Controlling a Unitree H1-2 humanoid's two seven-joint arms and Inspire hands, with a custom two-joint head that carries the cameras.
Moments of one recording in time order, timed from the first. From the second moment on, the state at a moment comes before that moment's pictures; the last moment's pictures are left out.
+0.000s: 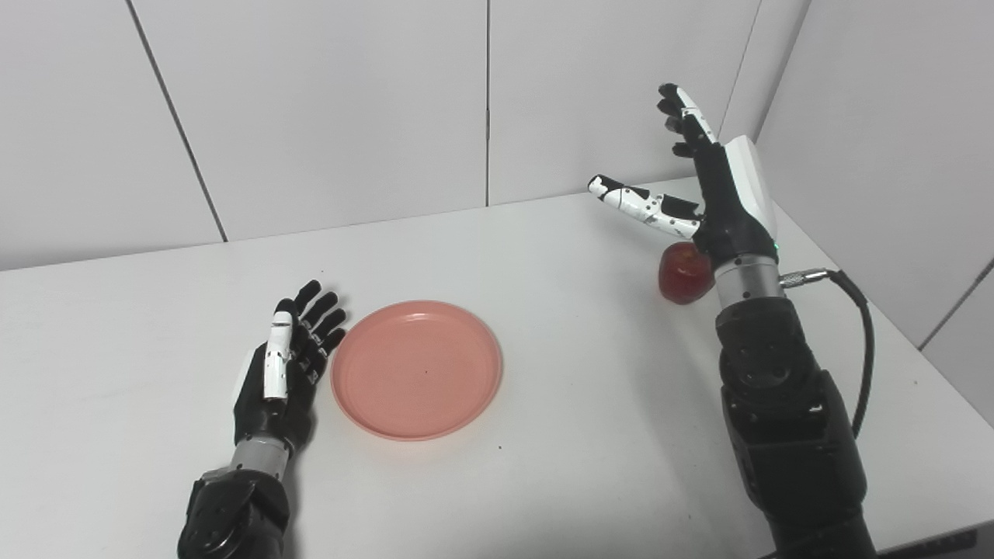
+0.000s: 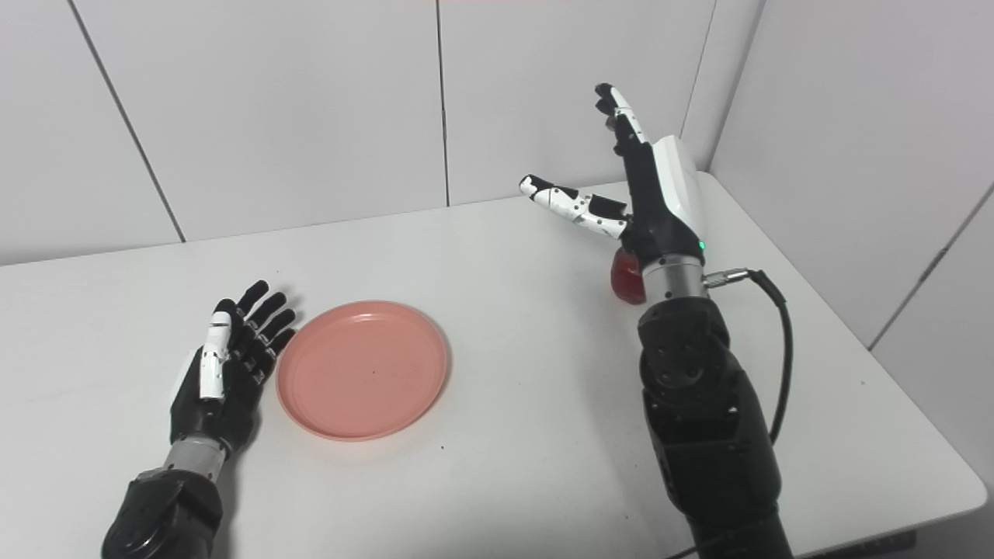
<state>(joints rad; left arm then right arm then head) -0.27 -0.07 0.03 0.14 -0.19 0.22 -0.14 -0.32 -0.29 -0.08 -0.44 -0.53 0.47 0.00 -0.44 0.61</state>
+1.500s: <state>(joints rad) -0.27 -0.03 0.04 0.16 -0.26 0.21 -0.17 -0.22 -0.34 -0.16 -0.19 -0.60 0.46 0.03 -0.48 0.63</state>
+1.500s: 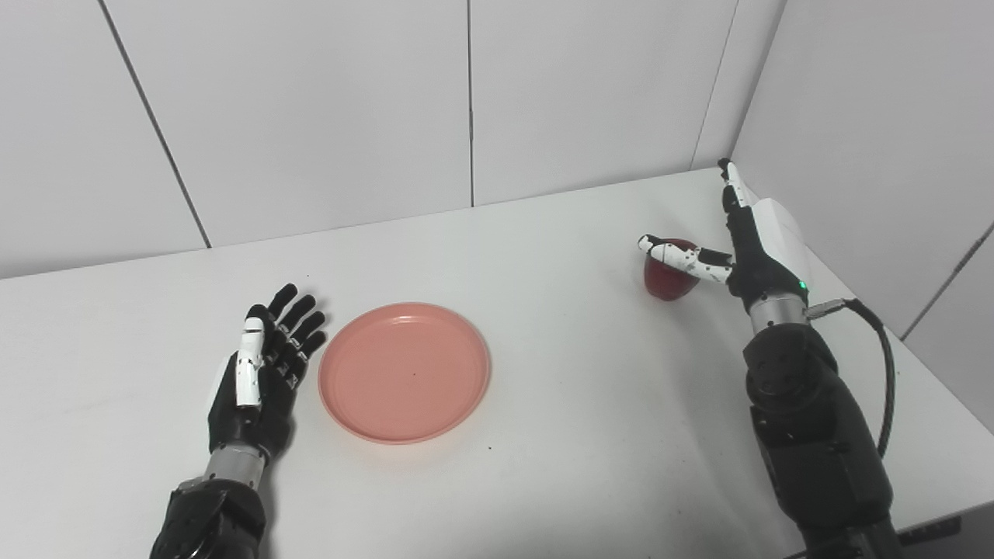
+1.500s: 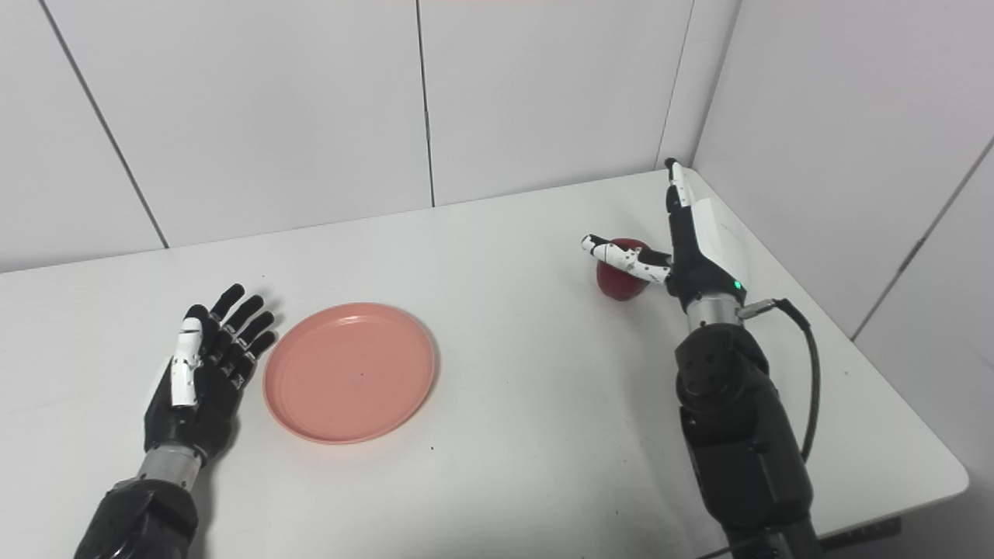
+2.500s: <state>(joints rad) -0.26 -0.02 0.04 0.14 -0.27 0.23 -0.18 -0.23 -0.38 -0.11 -0.05 -0.54 0.46 0.01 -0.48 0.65</state>
